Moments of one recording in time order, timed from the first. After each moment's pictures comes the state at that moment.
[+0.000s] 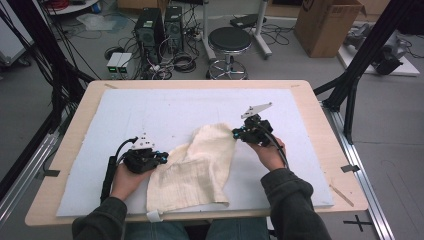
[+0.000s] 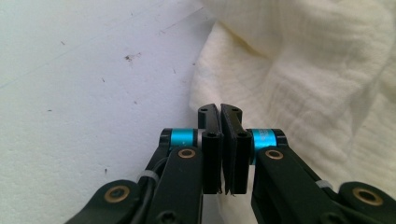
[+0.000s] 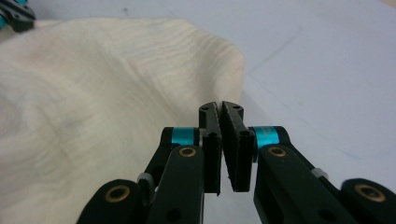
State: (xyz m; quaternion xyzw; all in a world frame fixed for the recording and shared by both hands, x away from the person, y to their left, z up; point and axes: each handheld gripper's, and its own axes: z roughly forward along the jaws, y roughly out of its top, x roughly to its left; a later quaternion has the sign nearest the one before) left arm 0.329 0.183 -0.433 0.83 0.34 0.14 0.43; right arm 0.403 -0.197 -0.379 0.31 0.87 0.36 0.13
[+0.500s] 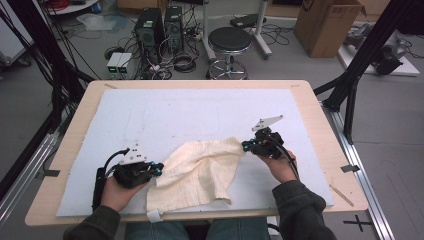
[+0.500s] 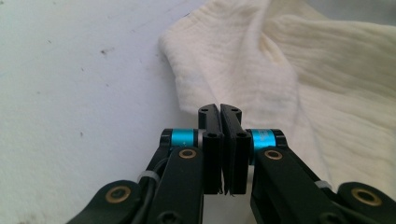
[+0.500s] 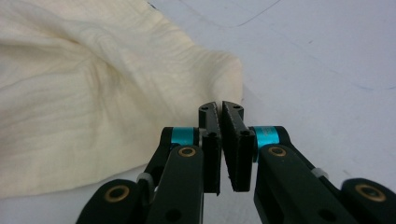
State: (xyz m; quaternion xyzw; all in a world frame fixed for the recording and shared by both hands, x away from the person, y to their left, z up) left arm 0.271 0.193 -0.415 0.83 0.32 0.13 0.44; right arm 0.377 -0.223 -0.402 0.31 0.88 0.36 0.10
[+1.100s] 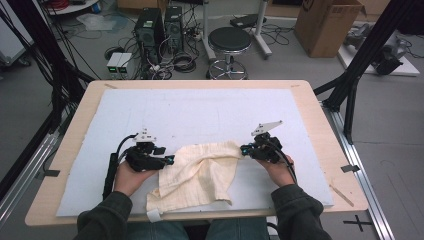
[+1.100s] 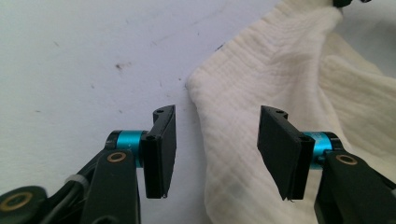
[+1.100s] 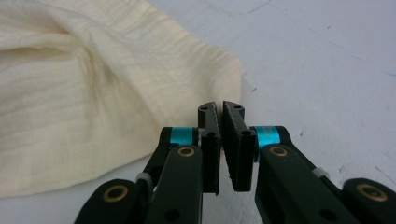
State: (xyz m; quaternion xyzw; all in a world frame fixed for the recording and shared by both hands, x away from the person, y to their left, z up) left arm 0.336 0.168 -0.419 0.82 0.39 0.08 0.41; right arm 0.375 -0.224 -0.419 0.31 0.87 0.37 0.09
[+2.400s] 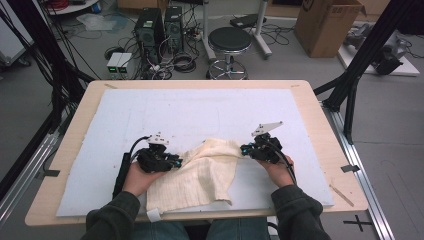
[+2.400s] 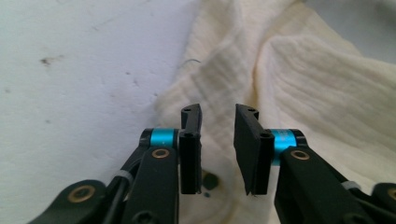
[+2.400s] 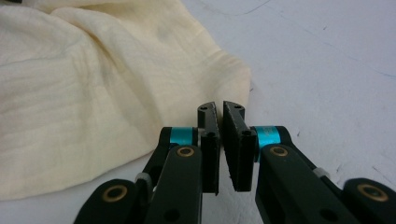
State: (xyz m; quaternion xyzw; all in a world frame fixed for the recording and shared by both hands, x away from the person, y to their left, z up) left arm 0.336 0.149 -0.423 0.83 0.37 0.07 0.41; right arm 0.375 -0.224 -0.422 0.31 0.87 0.37 0.10
